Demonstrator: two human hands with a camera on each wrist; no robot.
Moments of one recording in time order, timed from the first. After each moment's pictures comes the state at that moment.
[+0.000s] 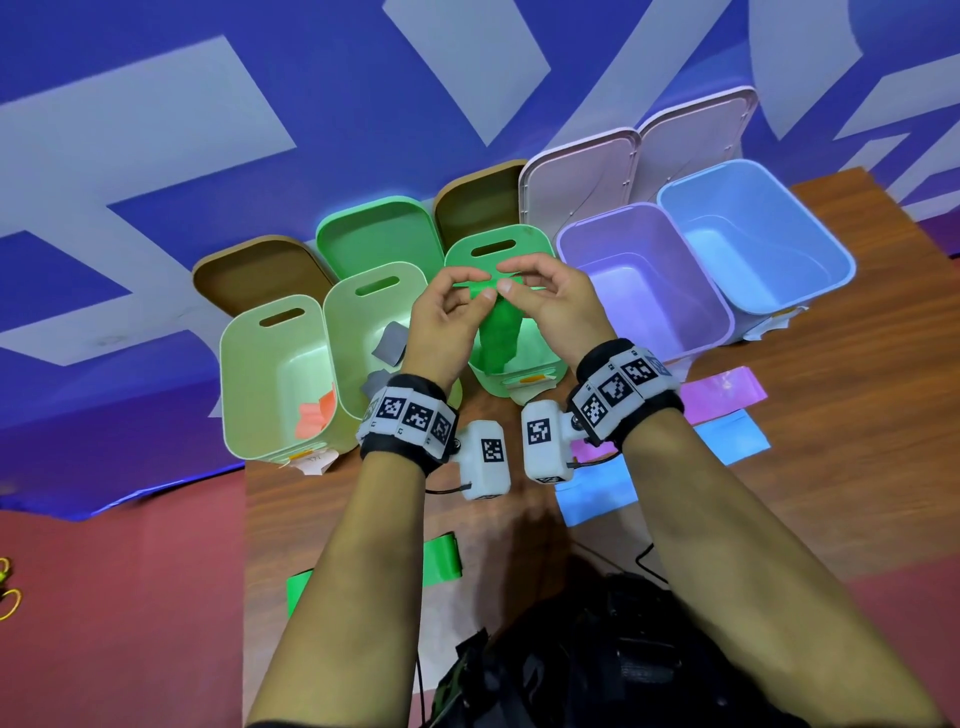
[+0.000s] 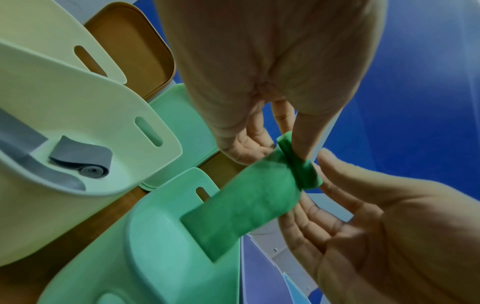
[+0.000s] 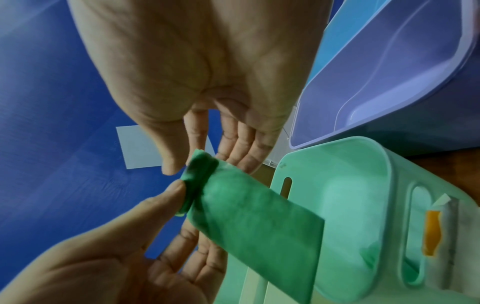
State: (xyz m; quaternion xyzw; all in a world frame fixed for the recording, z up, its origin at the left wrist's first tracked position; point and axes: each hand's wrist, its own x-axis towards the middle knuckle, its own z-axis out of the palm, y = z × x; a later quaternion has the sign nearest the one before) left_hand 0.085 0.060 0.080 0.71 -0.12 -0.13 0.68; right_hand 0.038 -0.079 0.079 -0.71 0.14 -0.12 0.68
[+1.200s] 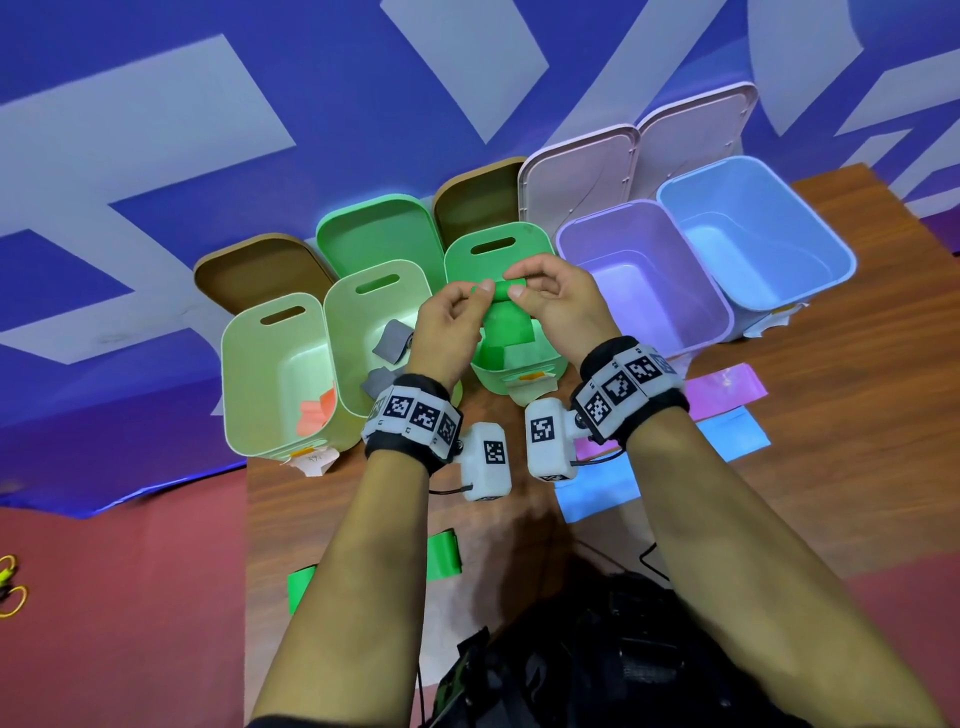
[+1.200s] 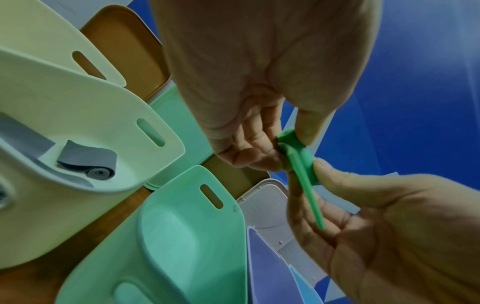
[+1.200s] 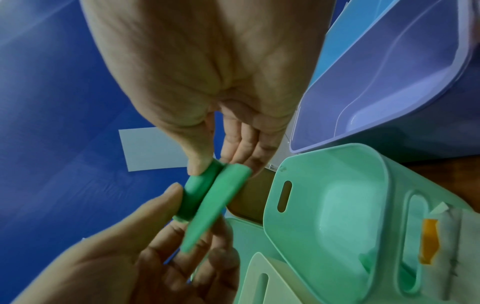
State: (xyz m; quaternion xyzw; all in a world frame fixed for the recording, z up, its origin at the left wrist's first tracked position) left_hand 0.081 0.053 0.077 0.73 -0.06 -0.15 0.66; right_hand 0.032 -0.082 0.079 -0.72 0.15 -0.10 0.67
